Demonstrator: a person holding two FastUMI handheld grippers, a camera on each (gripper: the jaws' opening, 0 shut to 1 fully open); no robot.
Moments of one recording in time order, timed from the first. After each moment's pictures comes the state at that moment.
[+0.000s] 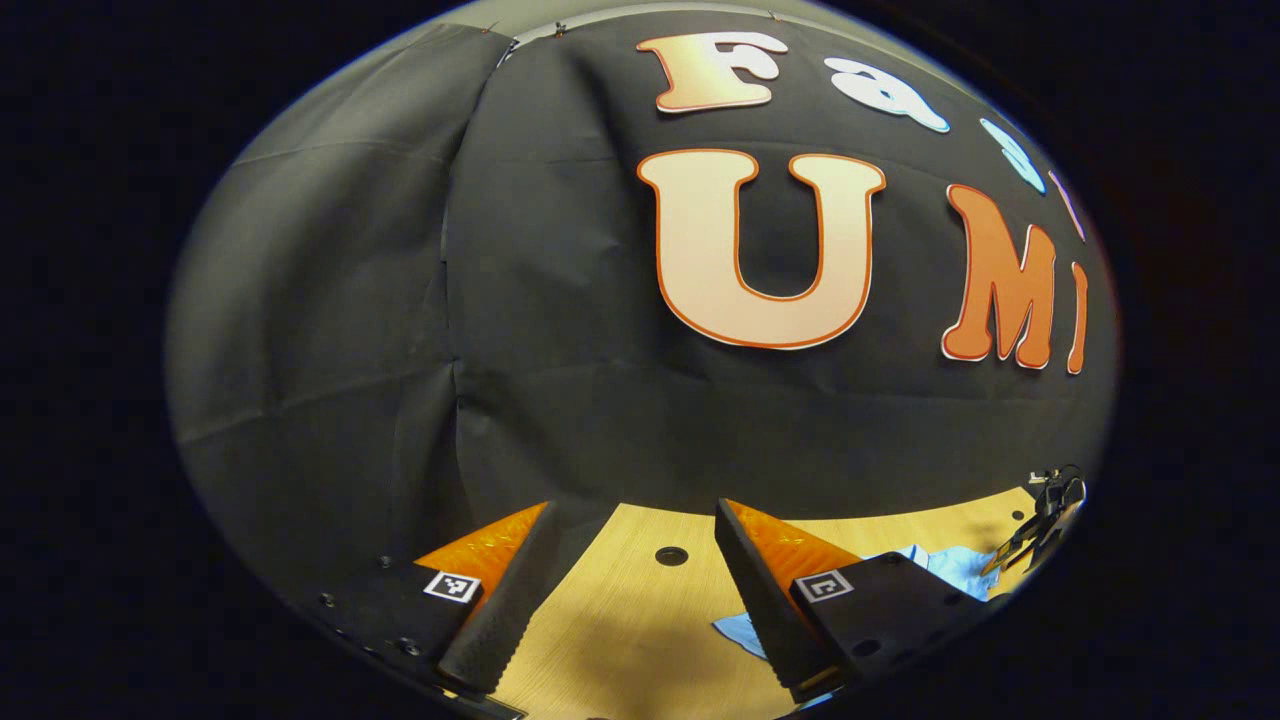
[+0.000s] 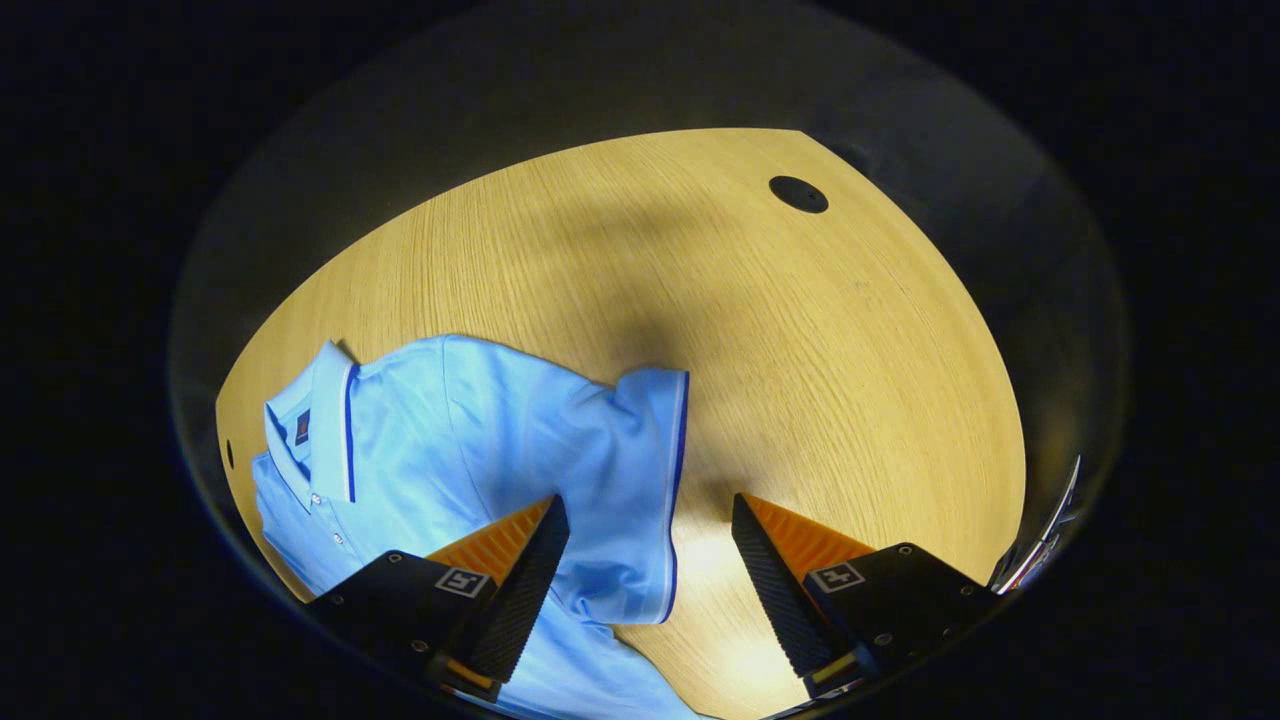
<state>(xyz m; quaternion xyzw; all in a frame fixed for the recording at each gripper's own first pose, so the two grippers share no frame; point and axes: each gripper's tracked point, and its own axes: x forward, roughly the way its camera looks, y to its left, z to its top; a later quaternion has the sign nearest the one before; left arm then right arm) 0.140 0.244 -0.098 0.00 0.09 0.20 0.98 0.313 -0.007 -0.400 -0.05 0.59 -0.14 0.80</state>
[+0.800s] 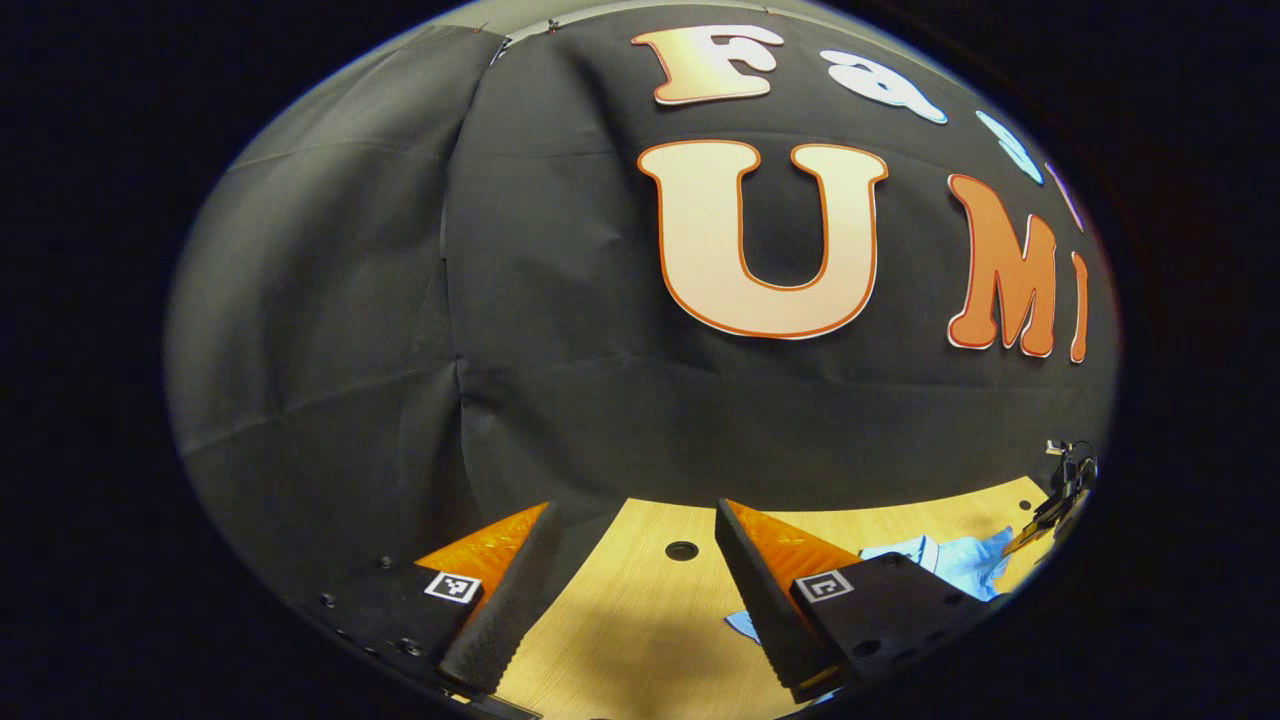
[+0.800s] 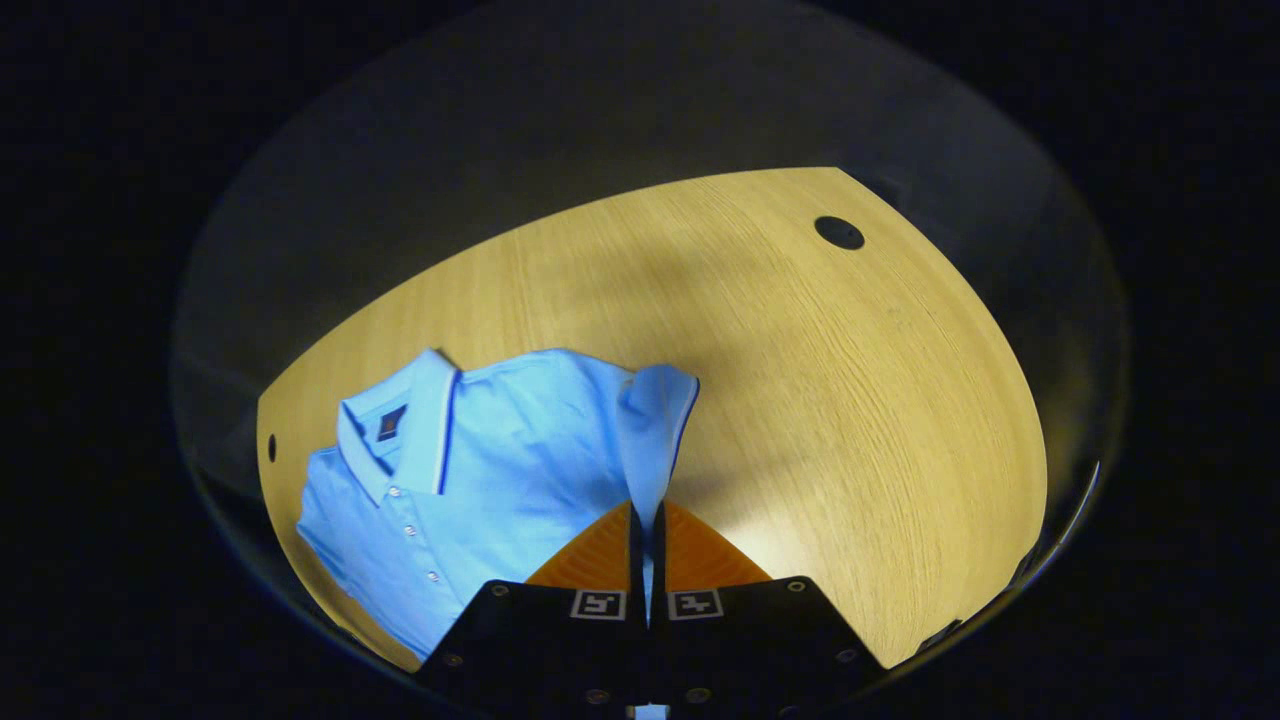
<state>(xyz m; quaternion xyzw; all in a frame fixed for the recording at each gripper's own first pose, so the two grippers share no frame) 0.145 0.252 -0.100 0.00 0.10 0.18 0.98 0.311 0.072 -0.354 -0.03 0.52 -0.06 0.85</state>
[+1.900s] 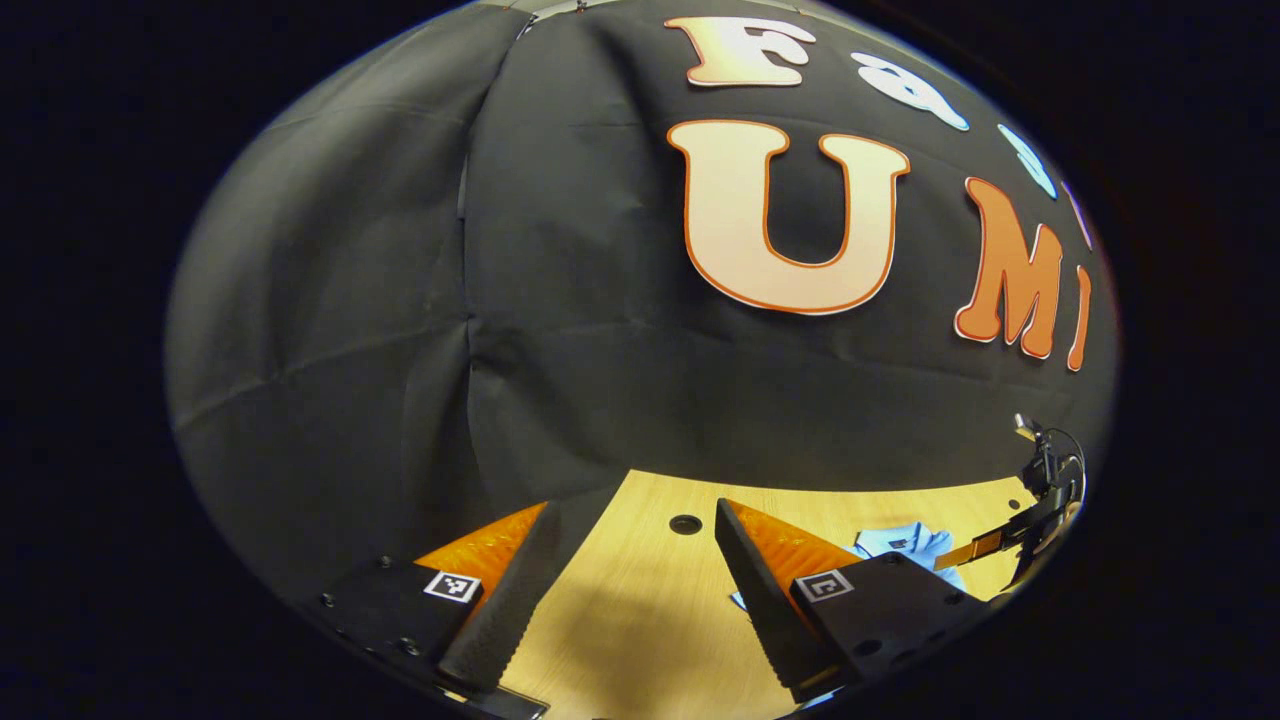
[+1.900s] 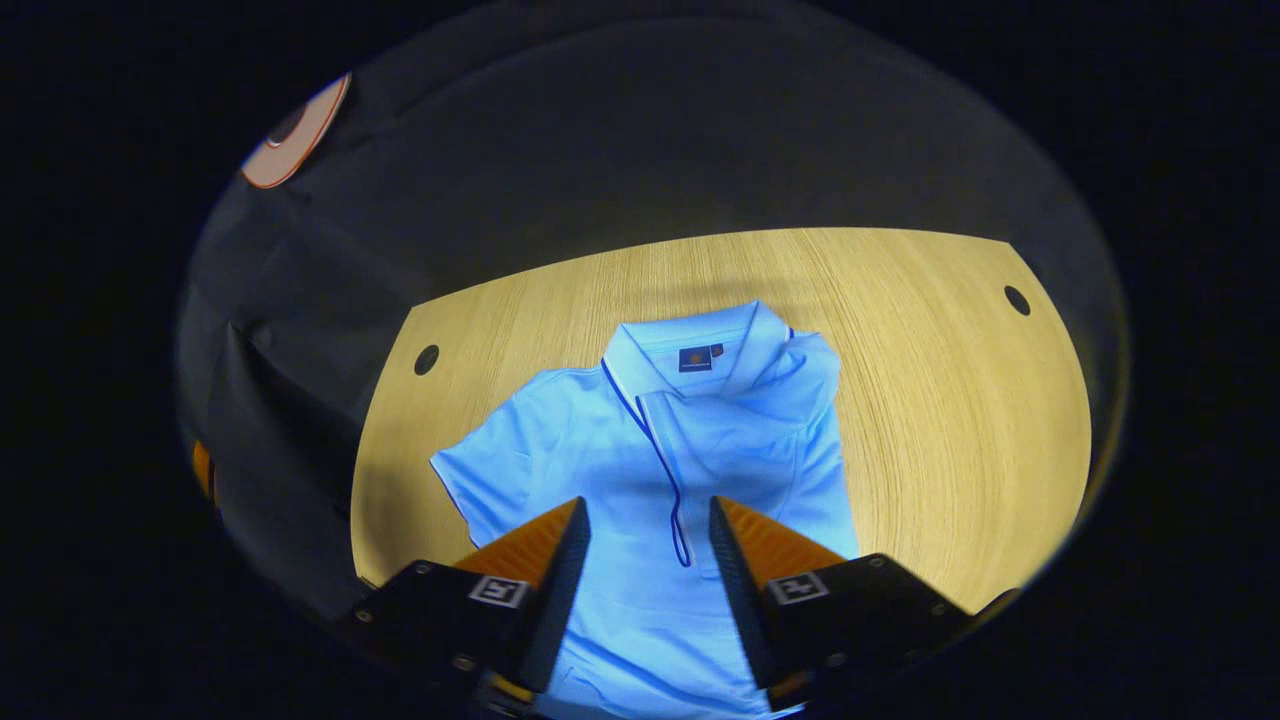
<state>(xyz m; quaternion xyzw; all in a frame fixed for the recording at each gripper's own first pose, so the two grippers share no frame) 0.127 0.269 -0.132 -0.03 0.14 0.18 0.97 0.244 0.266 -0.340 -0.06 0.50 0.11 0.86</state>
